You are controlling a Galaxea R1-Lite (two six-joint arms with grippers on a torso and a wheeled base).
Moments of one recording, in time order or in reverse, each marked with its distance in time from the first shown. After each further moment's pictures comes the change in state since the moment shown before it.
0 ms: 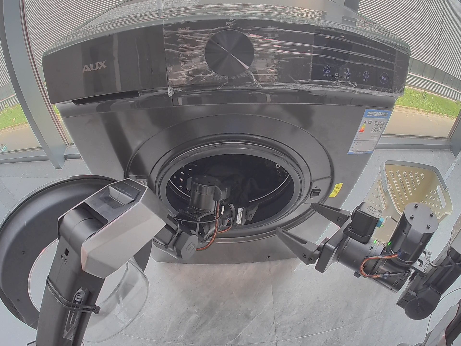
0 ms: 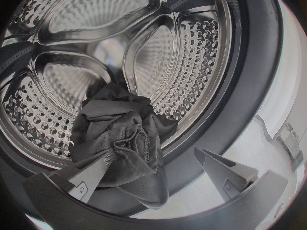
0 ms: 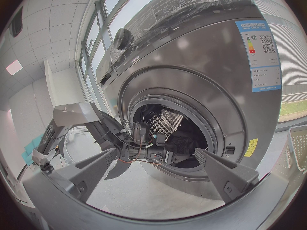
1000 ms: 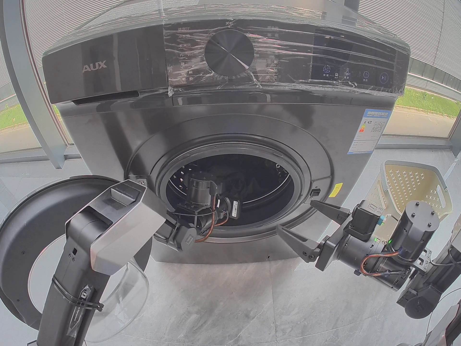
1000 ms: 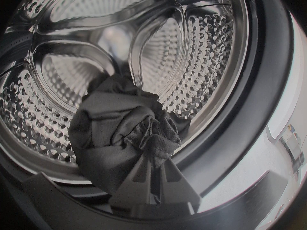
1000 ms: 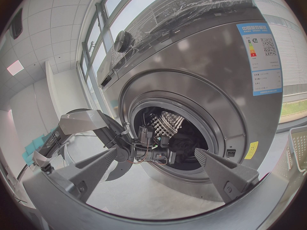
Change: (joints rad) left arm 0.044 0.073 -0.136 0.040 -0.015 0.000; right arm -0.004 -0.004 -0.009 0.000 0.011 0.001
